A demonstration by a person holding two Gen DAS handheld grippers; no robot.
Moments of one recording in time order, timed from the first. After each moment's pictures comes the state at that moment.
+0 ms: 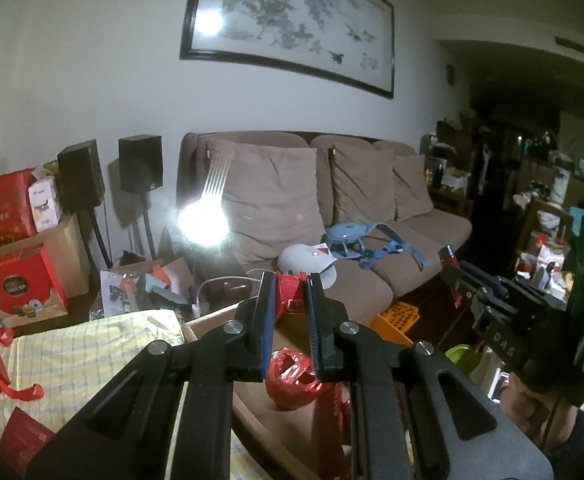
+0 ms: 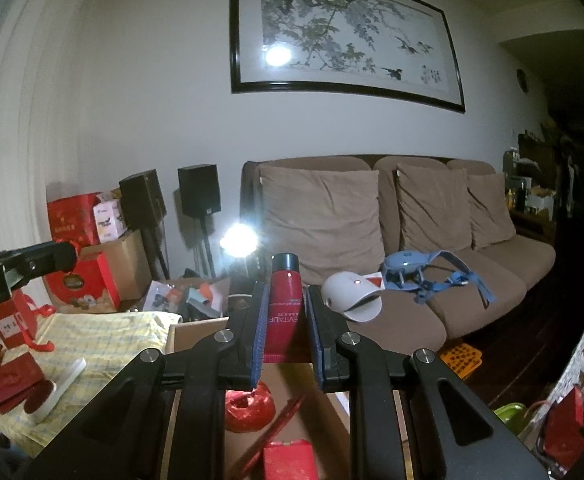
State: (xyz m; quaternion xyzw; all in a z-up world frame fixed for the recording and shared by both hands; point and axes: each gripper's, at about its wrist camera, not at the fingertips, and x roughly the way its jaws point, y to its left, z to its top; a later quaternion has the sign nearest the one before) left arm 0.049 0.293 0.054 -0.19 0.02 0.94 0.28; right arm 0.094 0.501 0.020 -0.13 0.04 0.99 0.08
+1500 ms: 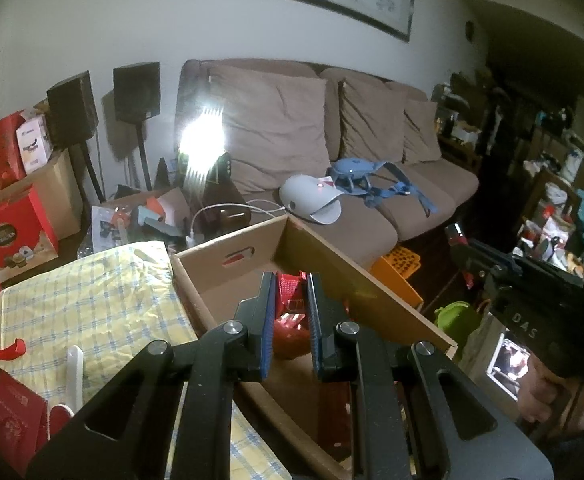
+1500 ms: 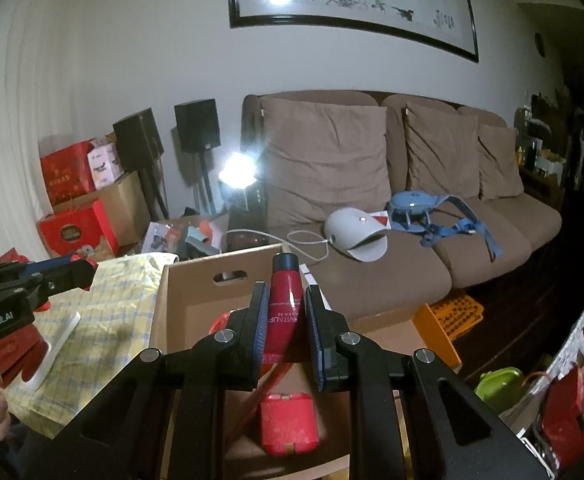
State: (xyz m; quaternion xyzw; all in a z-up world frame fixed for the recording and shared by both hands) left arm 0.019 0.310 -0.007 -0.32 0.03 0.91 0.27; right arm 0.062 0.510 -0.011 -0.25 0.05 0.96 0.07
